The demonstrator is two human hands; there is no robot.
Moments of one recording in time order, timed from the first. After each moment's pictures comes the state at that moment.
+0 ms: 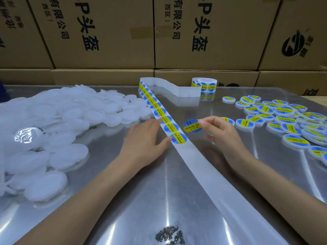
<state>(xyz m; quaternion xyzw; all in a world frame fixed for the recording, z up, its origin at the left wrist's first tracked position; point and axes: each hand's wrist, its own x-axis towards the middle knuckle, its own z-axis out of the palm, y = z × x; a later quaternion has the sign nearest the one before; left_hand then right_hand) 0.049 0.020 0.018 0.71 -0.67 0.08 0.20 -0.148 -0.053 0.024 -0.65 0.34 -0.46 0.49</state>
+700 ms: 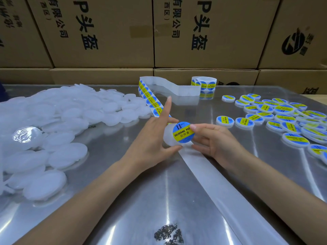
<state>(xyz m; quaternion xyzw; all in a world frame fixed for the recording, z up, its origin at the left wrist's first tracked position) 0.037 0.018 0.015 0.53 -0.75 0.02 0.39 -0.145 -0.044 0.025 -0.56 0.33 -0.36 0.67</state>
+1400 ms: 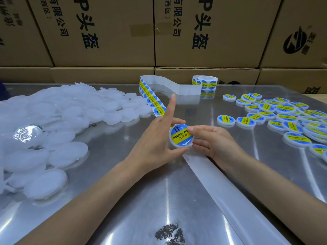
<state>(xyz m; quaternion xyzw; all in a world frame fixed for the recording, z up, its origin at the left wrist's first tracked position) 0.024 0.023 0.018 0.52 -0.74 0.00 0.42 -0.140 -0.035 0.025 -0.56 0.34 -0.36 0.66</state>
